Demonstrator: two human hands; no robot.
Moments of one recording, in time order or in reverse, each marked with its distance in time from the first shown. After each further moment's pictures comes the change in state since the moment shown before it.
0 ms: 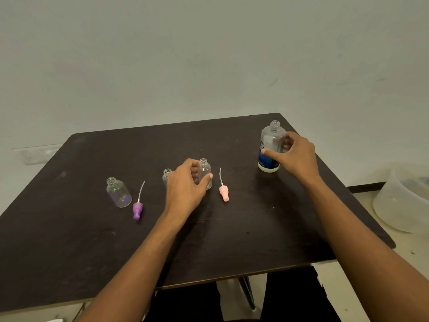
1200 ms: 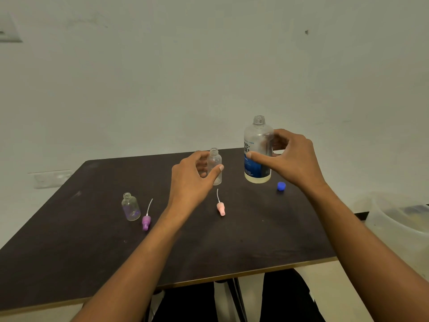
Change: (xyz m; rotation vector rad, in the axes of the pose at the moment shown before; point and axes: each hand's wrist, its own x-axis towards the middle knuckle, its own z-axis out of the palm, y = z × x) left_hand -0.029 0.085 -0.066 -0.196 0.107 0.237; right_hand -0.064 -0.114 -0.093 0.036 0.076 -0.356
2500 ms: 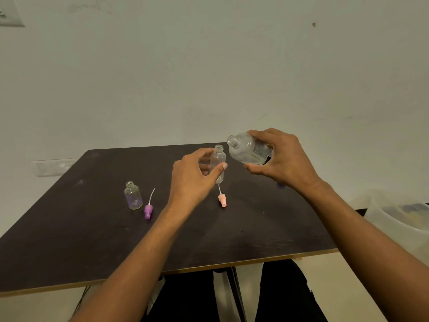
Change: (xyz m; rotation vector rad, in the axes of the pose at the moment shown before) left_hand -0.018 -0.002 -0.007 -0.013 -0.039 -0.009; right_hand -0.011 -0.009 0.009 -0.174 -0.179 -0.243
